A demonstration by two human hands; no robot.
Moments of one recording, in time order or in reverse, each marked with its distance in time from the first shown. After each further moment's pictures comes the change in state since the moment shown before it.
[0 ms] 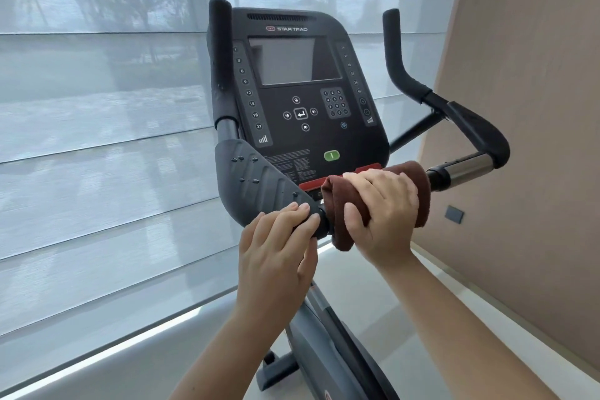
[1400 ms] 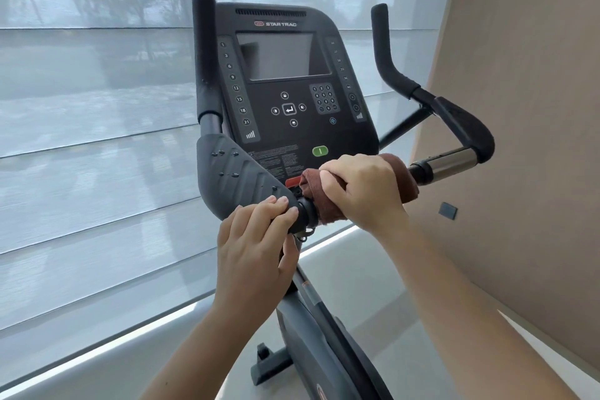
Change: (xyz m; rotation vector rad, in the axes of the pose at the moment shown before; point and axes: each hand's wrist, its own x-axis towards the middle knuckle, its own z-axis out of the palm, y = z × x) left_hand 0.002 0.007 -0.003 0.063 -0.077 -0.040; right_hand 0.034 0.012 -0.011 0.084 -0.280 -0.028
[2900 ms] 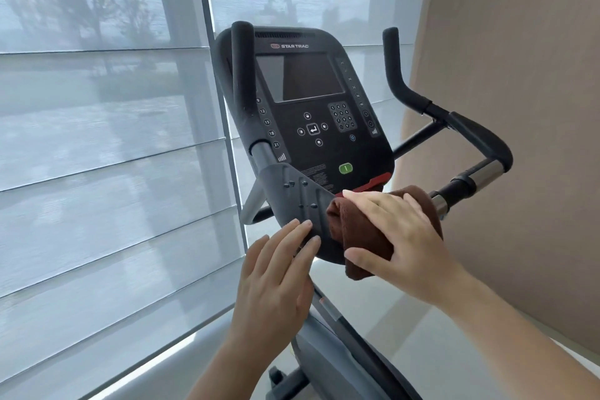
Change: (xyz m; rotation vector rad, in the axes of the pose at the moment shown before) left_hand -0.008 -0.103 -0.016 -0.240 0.021 0.231; right_hand -0.015 -0.086 -0.002 0.009 -0.247 0.092
